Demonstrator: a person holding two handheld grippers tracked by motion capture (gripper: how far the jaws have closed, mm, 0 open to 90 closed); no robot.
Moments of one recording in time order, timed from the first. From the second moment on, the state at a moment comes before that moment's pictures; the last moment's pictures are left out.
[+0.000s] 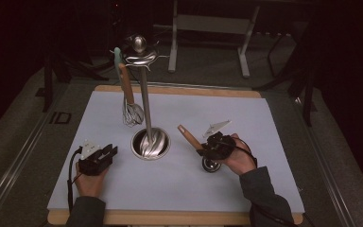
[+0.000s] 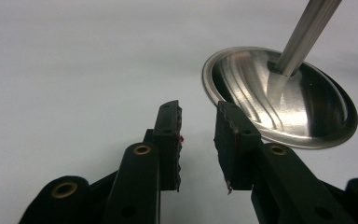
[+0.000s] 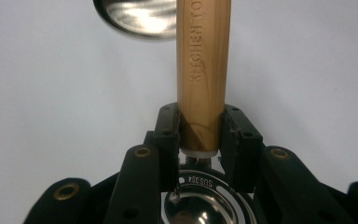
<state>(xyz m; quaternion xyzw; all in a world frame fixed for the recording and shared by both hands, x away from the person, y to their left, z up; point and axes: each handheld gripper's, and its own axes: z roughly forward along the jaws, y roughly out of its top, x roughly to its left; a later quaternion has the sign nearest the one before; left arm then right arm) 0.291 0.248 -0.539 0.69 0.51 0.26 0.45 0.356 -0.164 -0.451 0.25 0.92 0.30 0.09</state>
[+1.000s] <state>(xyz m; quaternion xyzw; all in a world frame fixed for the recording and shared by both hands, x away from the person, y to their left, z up) 0.290 0.247 -0.539 0.69 0.51 0.26 0.44 0.345 -0.147 -0.411 0.24 0.87 0.39 0.16</state>
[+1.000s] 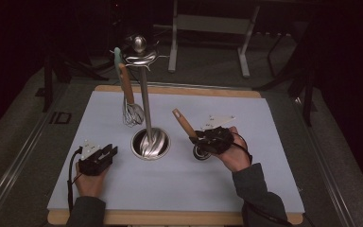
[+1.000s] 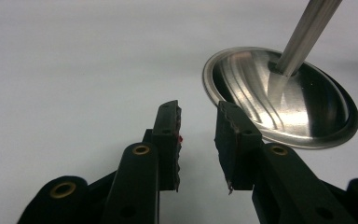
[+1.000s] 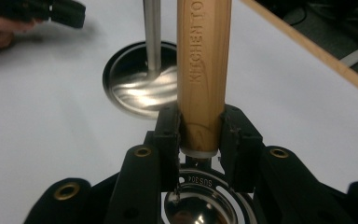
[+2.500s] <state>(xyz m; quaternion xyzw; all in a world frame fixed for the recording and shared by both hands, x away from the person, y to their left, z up) 0.290 0.247 -0.539 0.69 0.51 0.26 0.44 0.333 -0.124 -0.373 0.22 0.84 0.47 0.18</state>
